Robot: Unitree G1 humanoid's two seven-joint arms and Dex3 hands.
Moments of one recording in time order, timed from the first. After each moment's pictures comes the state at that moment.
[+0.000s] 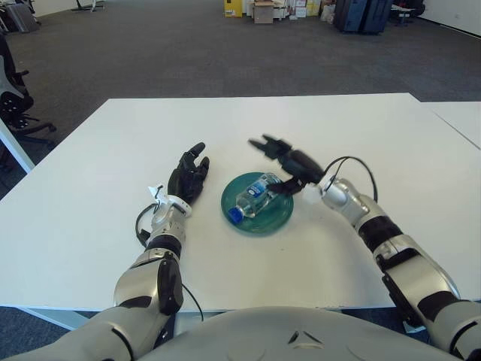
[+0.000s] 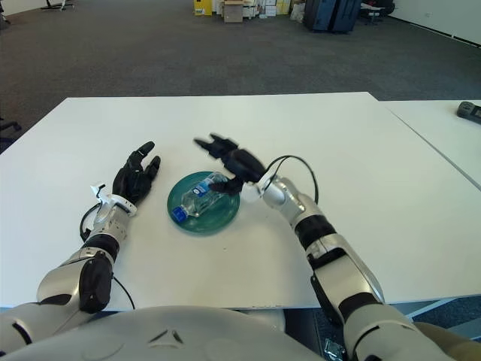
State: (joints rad) left arm -0.44 0.04 0.41 1.12 -0.39 -0.39 -0.62; right arm -0.52 -0.30 0.28 0.74 -0.40 -0.79 -0.05
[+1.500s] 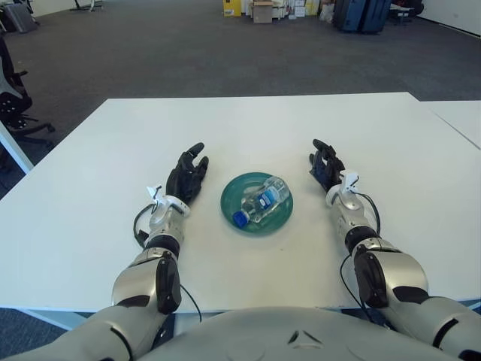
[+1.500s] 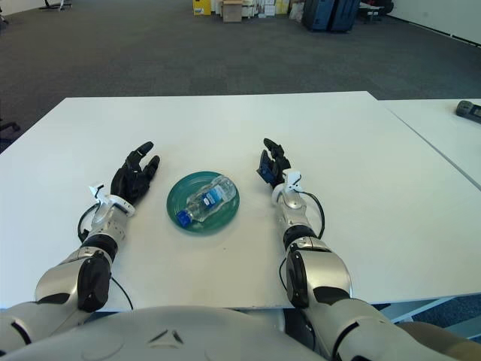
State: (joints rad) left arm -0.45 0.05 0.40 1.14 -0.38 -0.42 -0.63; right arm -0.53 -0.07 -0.18 1.22 0.07 -0.55 0.13
